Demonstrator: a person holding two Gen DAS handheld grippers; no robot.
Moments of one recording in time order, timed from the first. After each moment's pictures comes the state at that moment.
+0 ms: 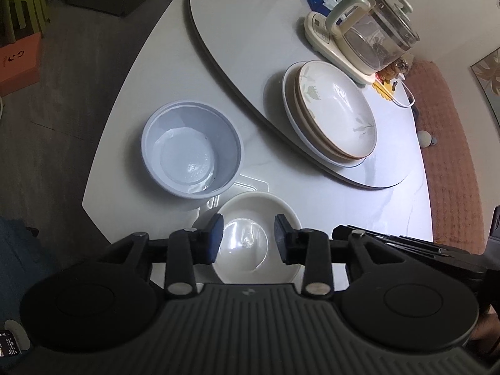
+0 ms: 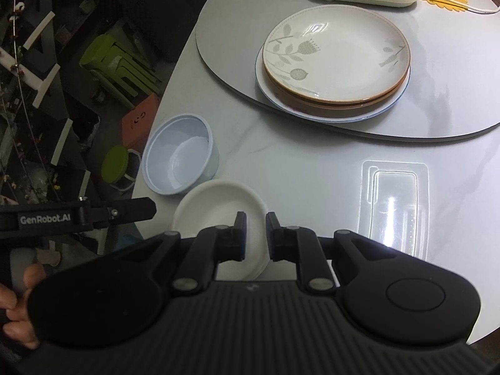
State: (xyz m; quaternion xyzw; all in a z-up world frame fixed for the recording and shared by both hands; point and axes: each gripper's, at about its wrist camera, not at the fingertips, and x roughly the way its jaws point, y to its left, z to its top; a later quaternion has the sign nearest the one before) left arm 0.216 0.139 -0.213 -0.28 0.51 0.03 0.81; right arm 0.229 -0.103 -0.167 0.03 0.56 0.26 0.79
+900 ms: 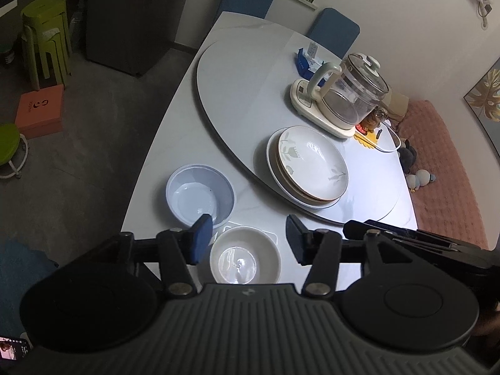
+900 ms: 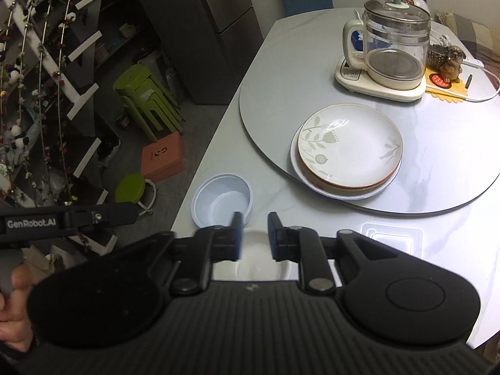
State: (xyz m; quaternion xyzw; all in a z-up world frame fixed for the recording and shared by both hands) left arm 0.148 0.130 -0.102 -0.25 0.42 0.07 0.87; right arm 0.199 -0.108 -0.077 0.00 0.45 0.31 0.84
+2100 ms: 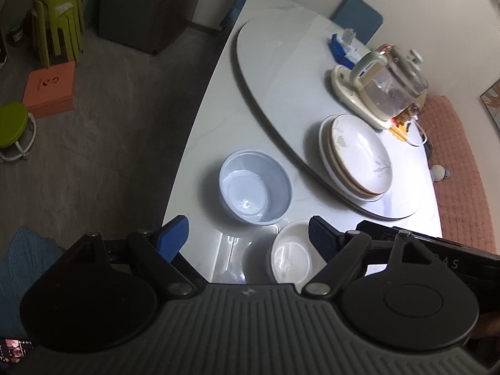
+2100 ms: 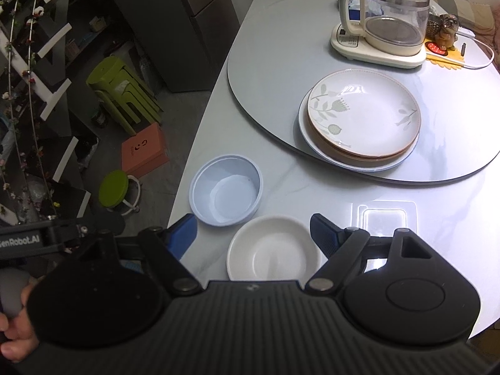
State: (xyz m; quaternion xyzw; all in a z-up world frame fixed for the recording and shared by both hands) left arm 0.153 0.203 -0.170 -0.27 0.46 0.09 0.84; right arm 0.197 -0.046 -0.121 0.01 0.50 0.25 0.83
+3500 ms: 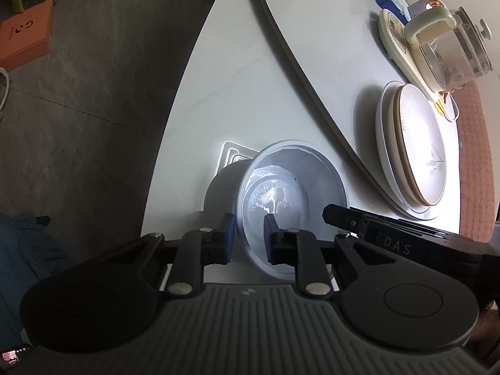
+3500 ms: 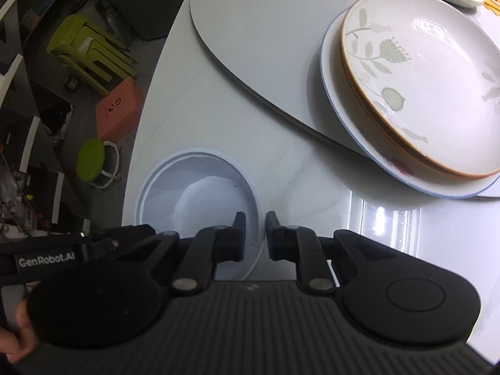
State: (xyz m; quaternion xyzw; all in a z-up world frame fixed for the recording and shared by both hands) left arm 0.281 0.249 -0.295 -0.30 0.57 0.05 0.76; right arm 0.298 0.026 -0.232 -0.01 0.61 0.22 0.76
